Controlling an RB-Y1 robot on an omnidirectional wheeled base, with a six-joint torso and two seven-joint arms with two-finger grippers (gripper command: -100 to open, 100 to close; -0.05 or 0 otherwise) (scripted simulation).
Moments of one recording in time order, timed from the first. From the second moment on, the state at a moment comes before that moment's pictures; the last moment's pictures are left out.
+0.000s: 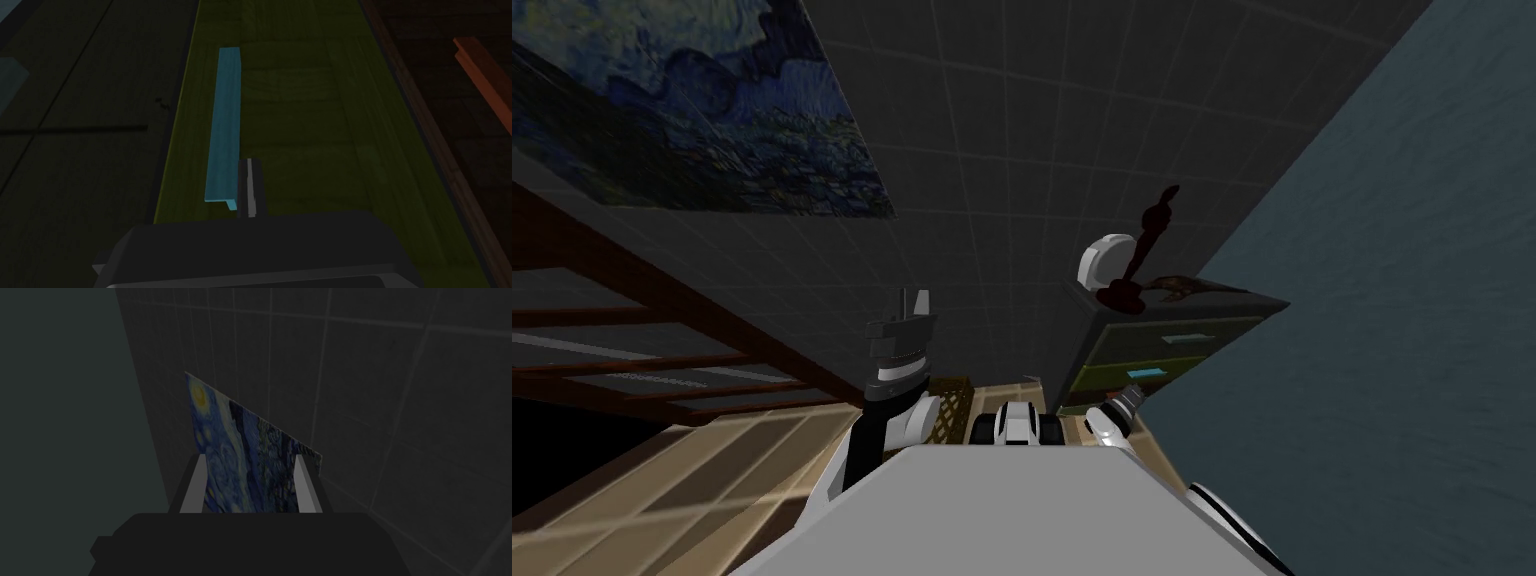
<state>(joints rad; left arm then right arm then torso) 0.48 0.00 -0.04 -2.38 -0.10 -0.65 0.09 -0.04 -0.32 0.39 -0.73 1.48 1.33 0.63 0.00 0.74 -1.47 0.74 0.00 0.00</state>
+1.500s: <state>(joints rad) 0.48 0.00 -0.04 -2.38 -0.10 -0.65 0.09 0.03 -0.51 0.43 -0.70 1.23 1.33 0.50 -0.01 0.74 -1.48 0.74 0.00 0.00</state>
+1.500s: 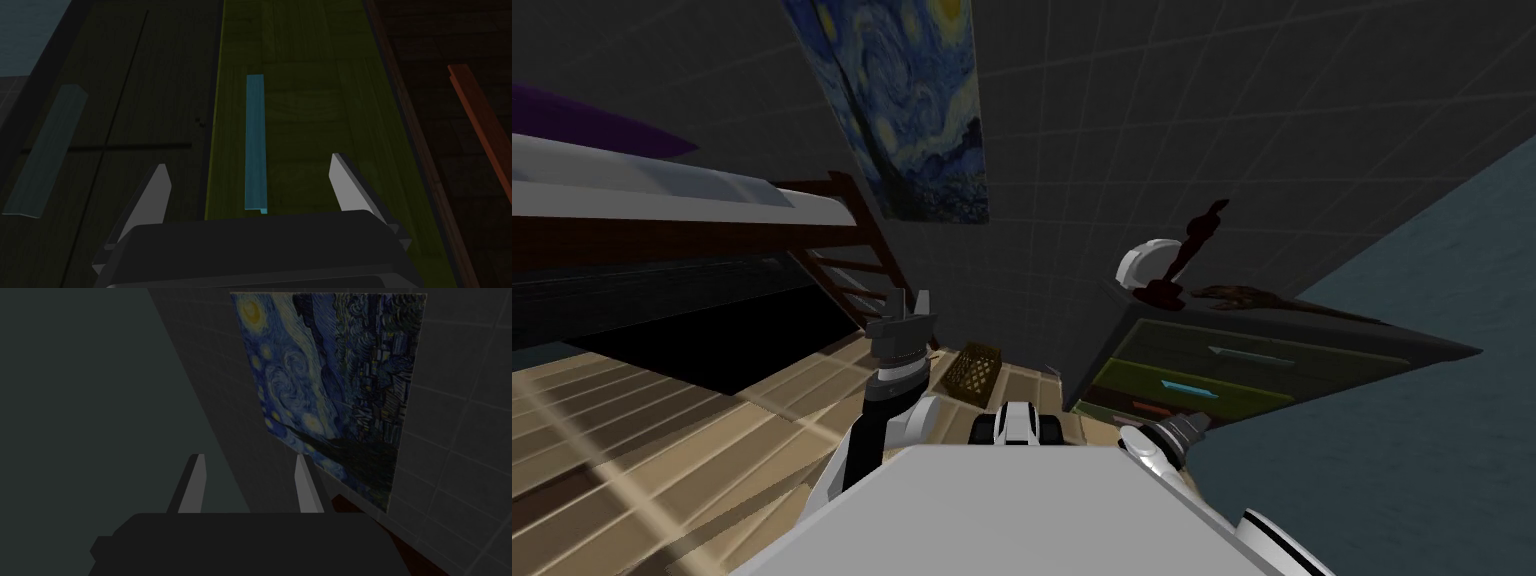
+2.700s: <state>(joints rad) 0.48 0.00 -0.04 -2.38 -0.10 -0.65 0.09 0.02 -0.52 0.60 -0.87 1.44 1.26 0.44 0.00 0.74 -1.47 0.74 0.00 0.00</state>
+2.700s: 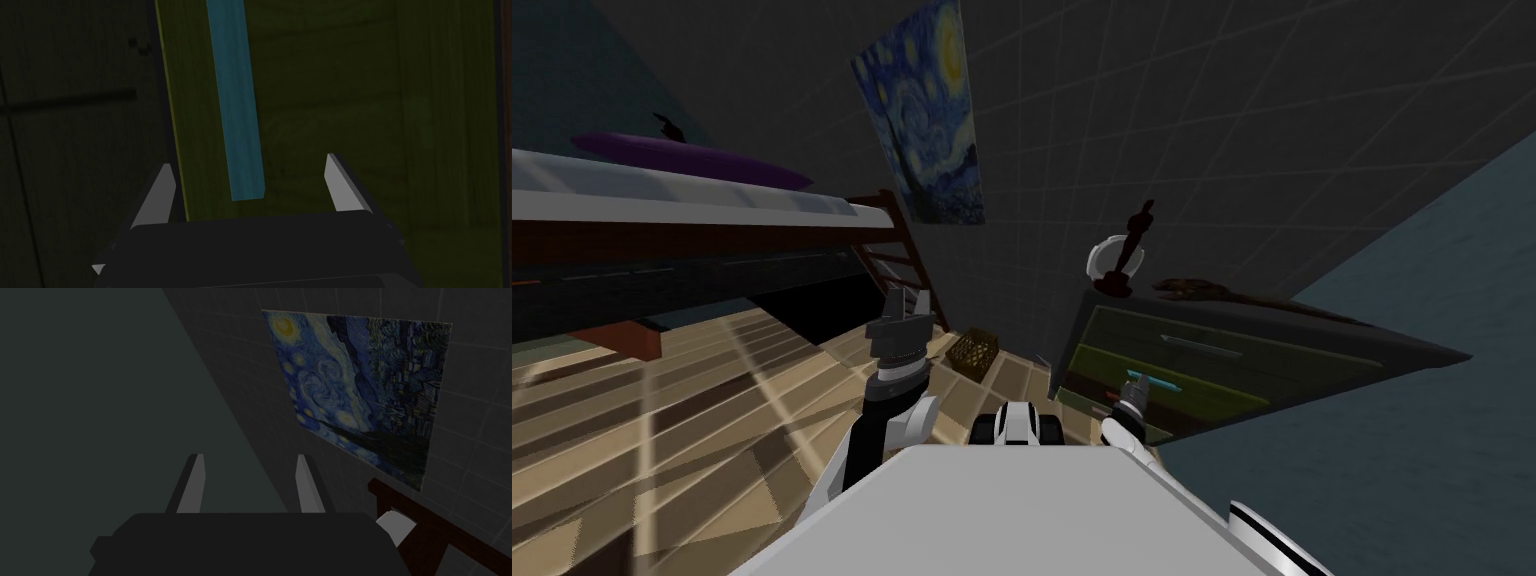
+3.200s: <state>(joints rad) 0.48 0.00 -0.04 -2.38 -0.10 -0.65 0.09 -0.01 -0.51 0.68 -0.89 1.54 1.22 0.38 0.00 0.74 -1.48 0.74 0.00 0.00</state>
